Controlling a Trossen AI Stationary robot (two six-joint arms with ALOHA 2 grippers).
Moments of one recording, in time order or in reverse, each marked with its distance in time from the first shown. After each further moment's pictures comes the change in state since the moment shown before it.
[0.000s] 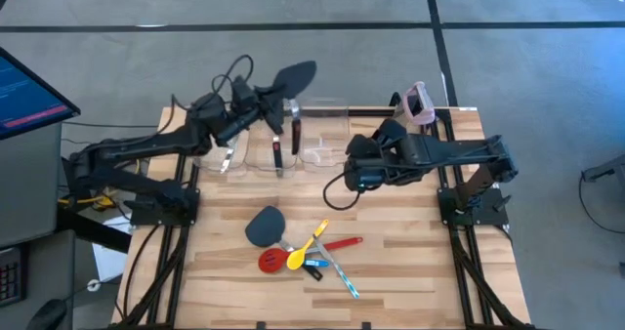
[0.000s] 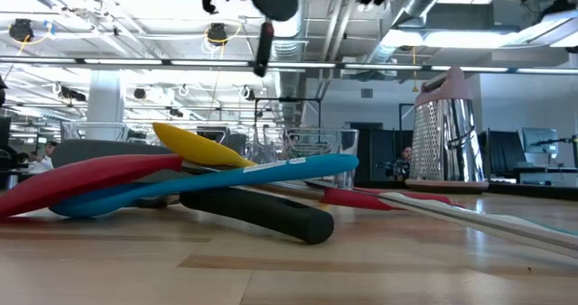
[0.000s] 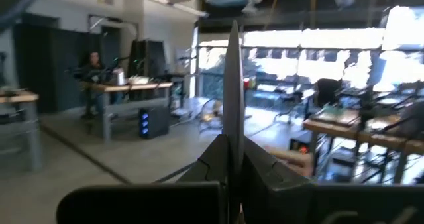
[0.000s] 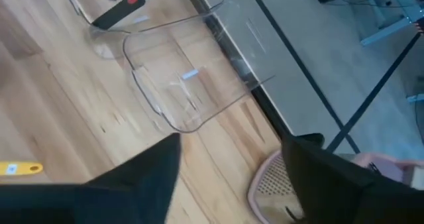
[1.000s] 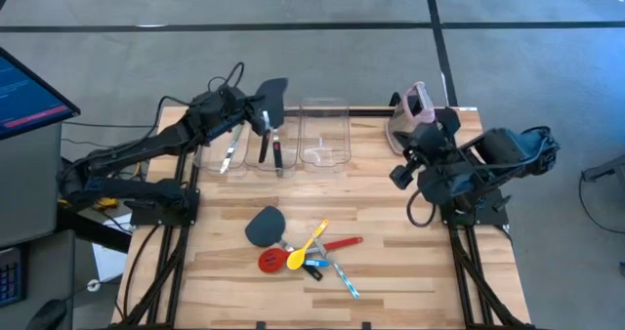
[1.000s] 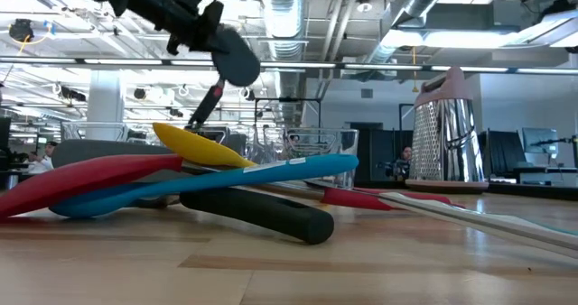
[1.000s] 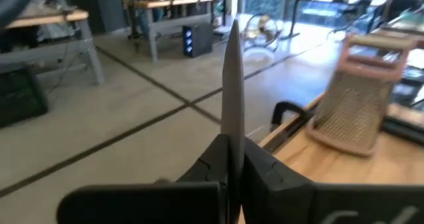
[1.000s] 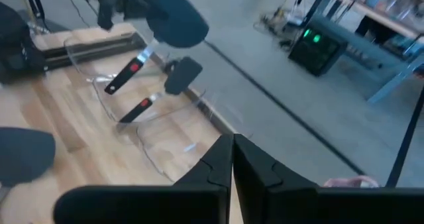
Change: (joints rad) left arm 0.228 -0.134 -0.181 -0.324 0.064 -0.037; right arm 0.260 -0.268 0.021 -0.029 0.314 0.149
